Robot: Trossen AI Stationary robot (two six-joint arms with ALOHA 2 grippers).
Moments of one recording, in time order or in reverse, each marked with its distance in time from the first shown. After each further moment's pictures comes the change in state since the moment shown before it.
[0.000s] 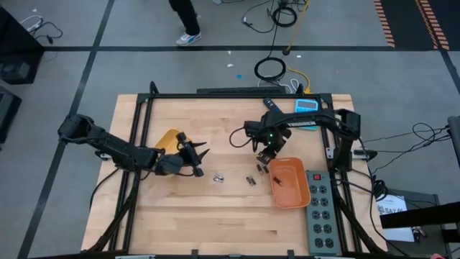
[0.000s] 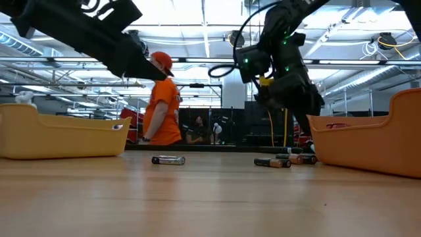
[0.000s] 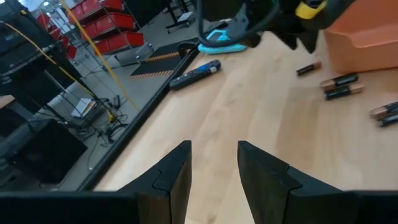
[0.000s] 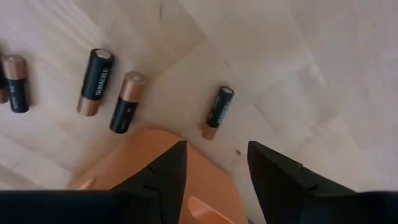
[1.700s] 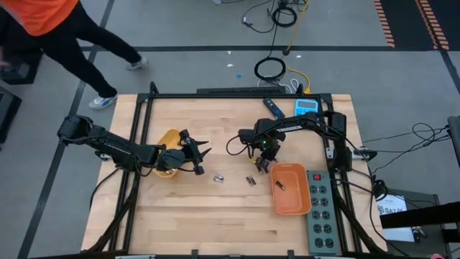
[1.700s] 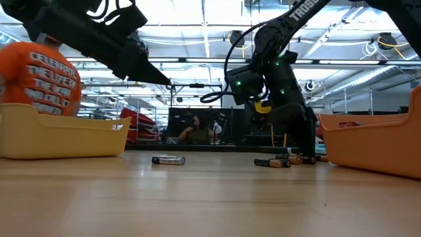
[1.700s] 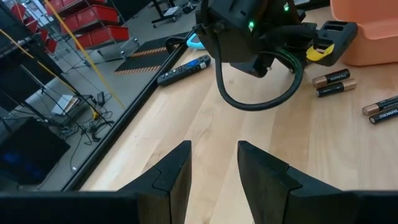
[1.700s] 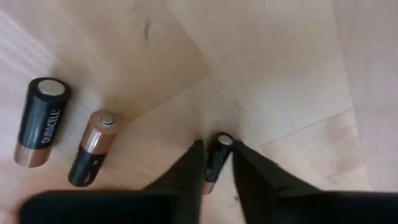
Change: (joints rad) left arm 0.077 0.000 0.000 -0.002 0.129 0.005; right arm 0.028 0.160 0.002 0.089 0.063 -0.049
